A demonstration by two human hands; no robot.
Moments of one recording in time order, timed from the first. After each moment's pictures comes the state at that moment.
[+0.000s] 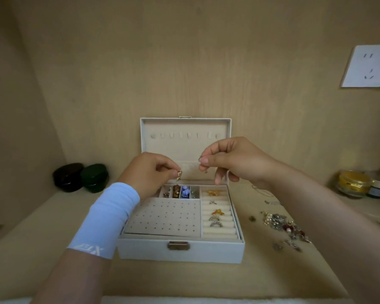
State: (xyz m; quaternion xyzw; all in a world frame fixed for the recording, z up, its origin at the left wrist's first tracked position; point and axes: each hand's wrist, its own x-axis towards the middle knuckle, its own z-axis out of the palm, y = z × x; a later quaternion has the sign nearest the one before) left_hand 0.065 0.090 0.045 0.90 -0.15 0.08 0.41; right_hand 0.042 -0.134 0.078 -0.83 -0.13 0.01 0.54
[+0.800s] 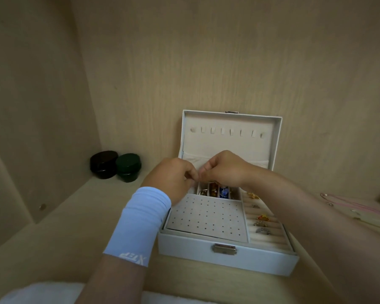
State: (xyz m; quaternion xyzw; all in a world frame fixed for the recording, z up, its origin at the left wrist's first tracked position) left_hand 0.073 0.133 0.021 0.95 -0.14 0.11 0.27; right_hand 0.108 -0.038 0.038 -0.91 -0.12 0.06 0.39
